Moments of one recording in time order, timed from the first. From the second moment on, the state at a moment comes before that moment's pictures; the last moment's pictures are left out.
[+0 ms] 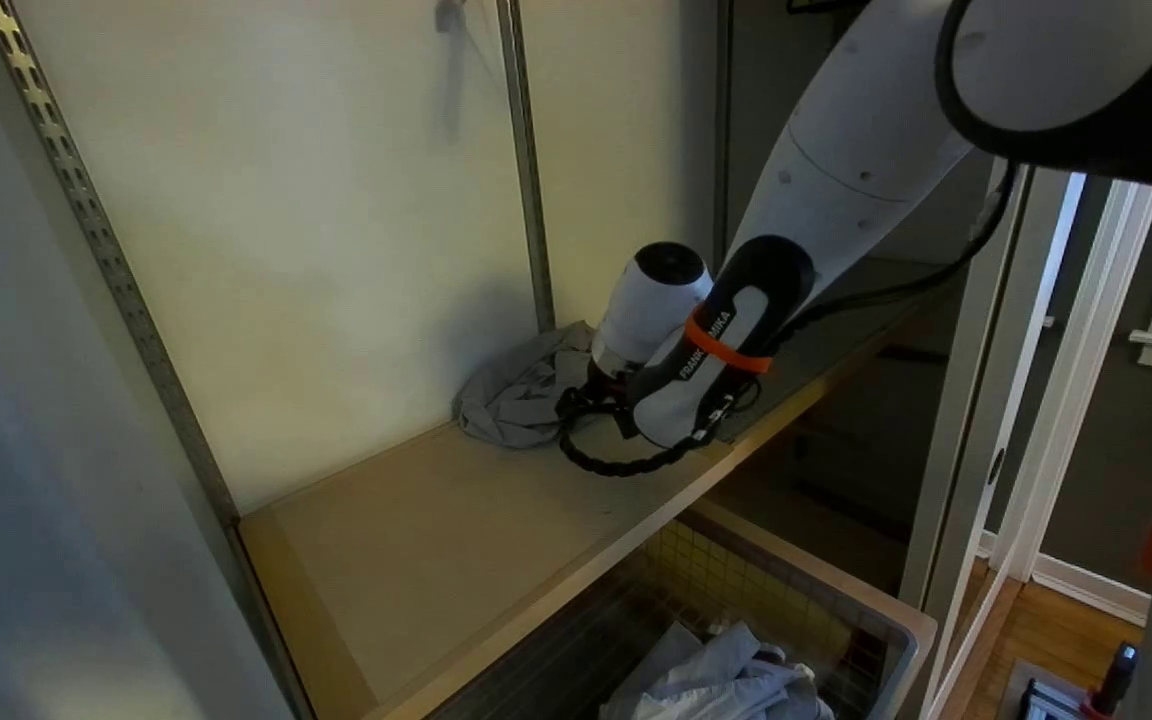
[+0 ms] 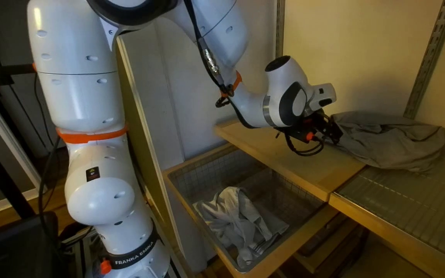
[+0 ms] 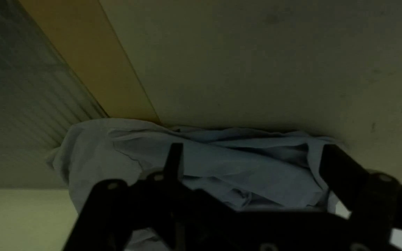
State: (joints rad) arm -0.11 0.13 -0.13 -2.35 -0.49 3.15 0.38
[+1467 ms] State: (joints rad) arm 0.41 0.43 -0.54 -2.09 -0.52 3.14 0.81
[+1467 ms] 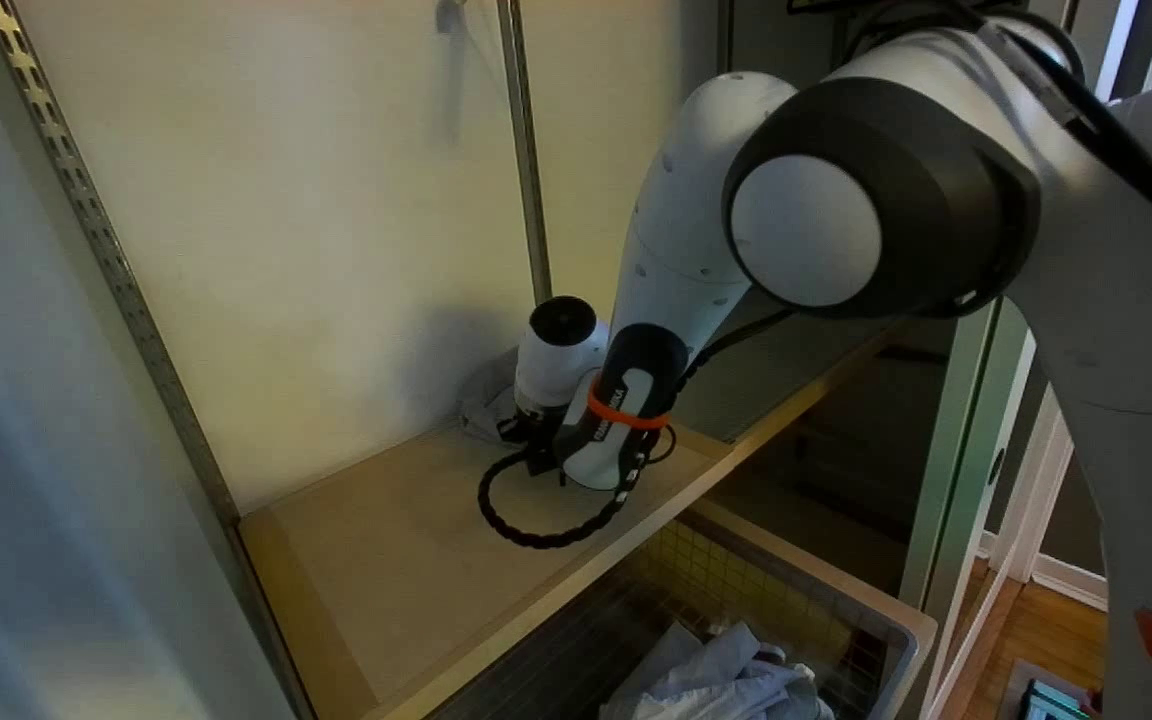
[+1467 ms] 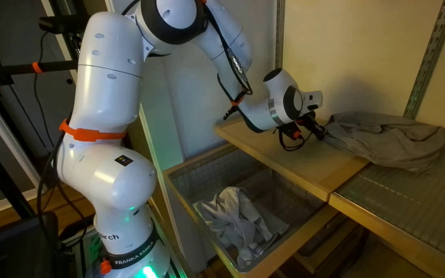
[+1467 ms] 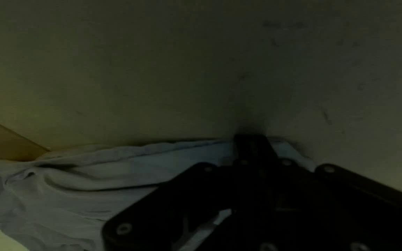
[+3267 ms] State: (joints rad) arm 0.13 -0.09 0.02 -2.31 0.52 2.91 -0.18
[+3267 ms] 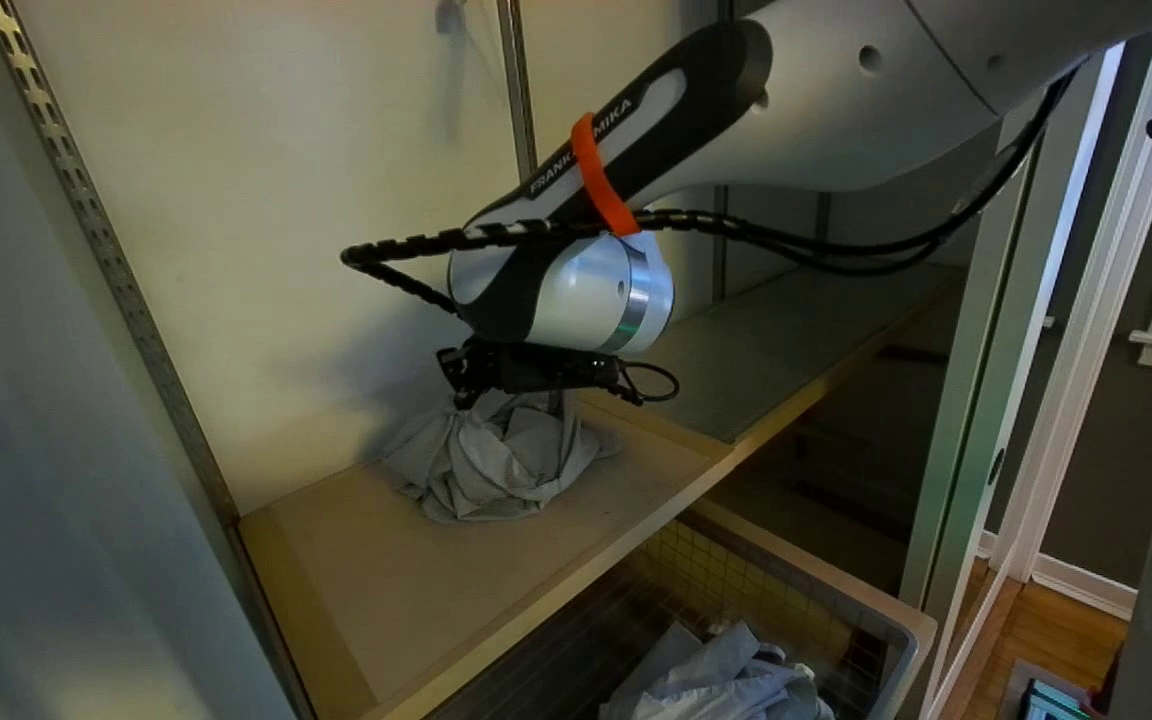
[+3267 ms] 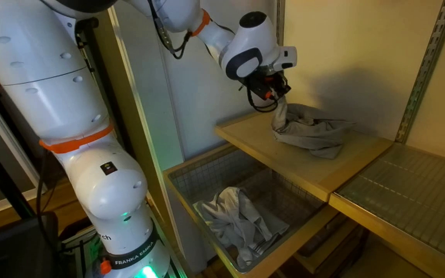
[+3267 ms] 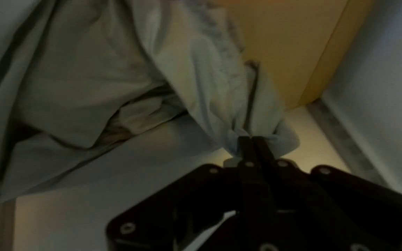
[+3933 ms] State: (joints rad) arm 0.09 0.26 -0.08 -2.26 0.50 3.50 -0.20
